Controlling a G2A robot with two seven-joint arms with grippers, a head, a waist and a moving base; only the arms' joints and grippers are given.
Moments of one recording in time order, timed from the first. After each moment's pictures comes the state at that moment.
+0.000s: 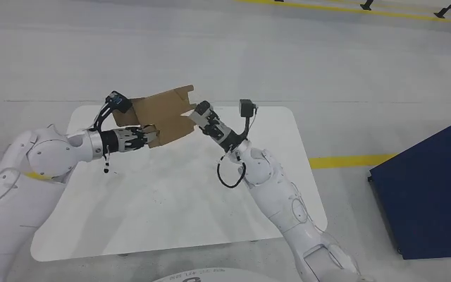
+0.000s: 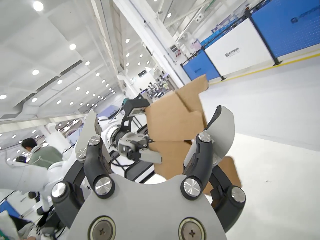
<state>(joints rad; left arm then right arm) 1.10 -1.04 -1.12 -1.59 0.35 -0.39 -0.91 -1.31 -1.28 1.19 -1.46 -0.29 -0.73 0.16</state>
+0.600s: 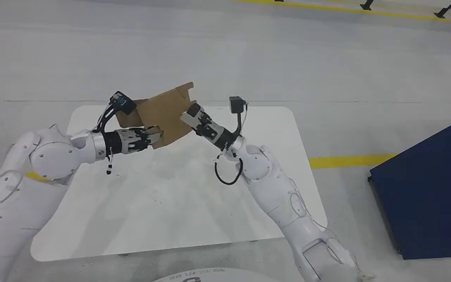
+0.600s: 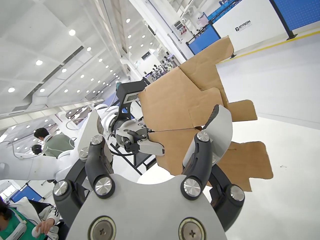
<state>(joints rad) 1.11 -1.04 -1.11 -1.63 0.36 -0.40 -0.89 -1.26 -1.28 1.15 -1.43 -0.20 -0.70 0.26</state>
